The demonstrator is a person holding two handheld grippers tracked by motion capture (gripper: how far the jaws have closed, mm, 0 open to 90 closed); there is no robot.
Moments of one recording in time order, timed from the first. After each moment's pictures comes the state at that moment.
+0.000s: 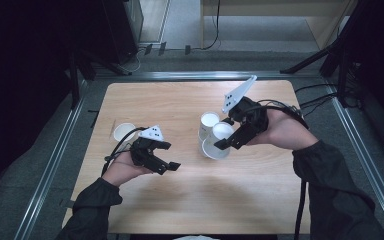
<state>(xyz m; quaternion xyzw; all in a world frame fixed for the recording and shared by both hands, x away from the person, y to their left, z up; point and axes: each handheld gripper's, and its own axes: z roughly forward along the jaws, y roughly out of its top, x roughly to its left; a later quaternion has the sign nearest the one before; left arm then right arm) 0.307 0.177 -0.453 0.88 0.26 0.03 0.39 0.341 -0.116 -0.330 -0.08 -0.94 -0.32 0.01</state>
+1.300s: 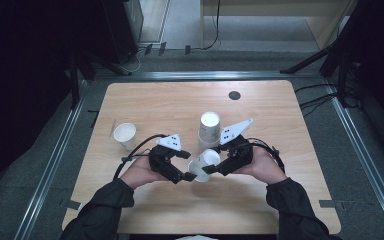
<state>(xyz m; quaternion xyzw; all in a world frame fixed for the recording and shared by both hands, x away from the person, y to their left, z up) 0.307 0.132 -0.476 0.89 0.19 -0.04 0.42 0.329 -0.112 -0.453 -0.11 -0.89 -0.44 0.07</state>
